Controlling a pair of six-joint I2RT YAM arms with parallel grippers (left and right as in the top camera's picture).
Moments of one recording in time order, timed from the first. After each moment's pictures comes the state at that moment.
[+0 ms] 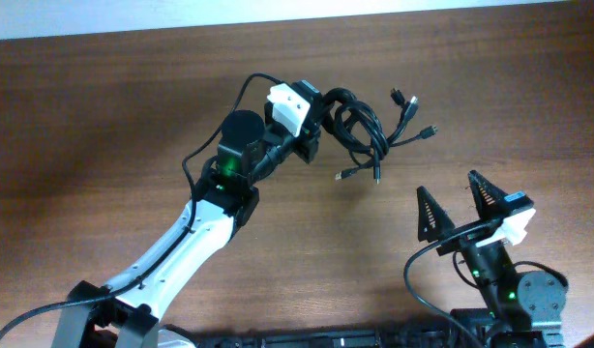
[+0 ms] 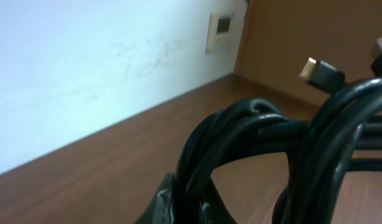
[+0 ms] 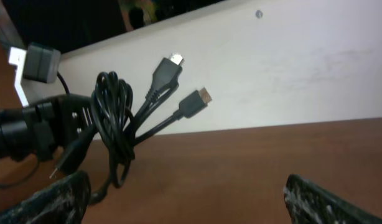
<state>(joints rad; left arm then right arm) -0.51 1.51 0.90 0.49 0.35 -0.03 -0.05 0.12 0.32 -0.15 -0.35 0.29</state>
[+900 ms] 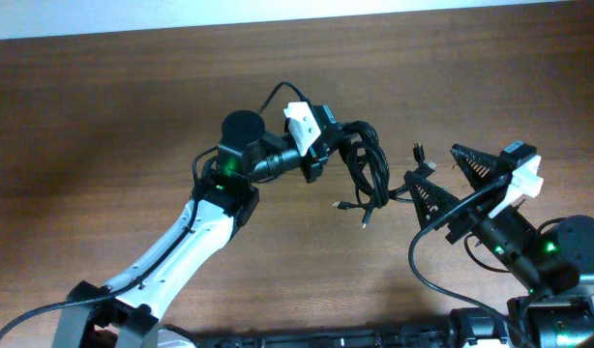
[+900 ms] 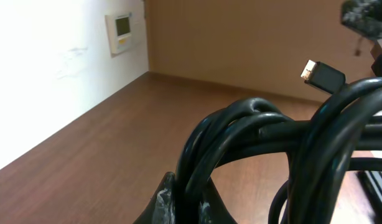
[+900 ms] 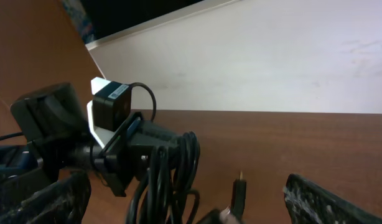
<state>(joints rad) -0.51 1.51 0.90 0.47 0.75 0.09 -0.05 0.51 0.76 -0.34 -0.62 0.29</state>
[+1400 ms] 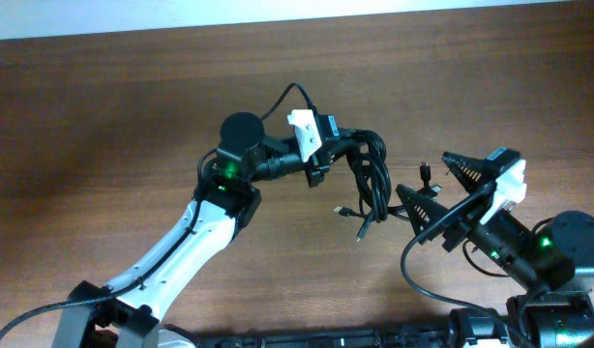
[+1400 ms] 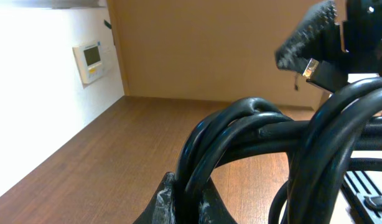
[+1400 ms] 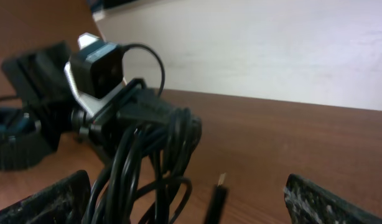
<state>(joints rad) -0.52 1.51 0.90 0.56 0.86 0.10 -0.05 0.51 0.76 -0.42 -0.68 0.15</state>
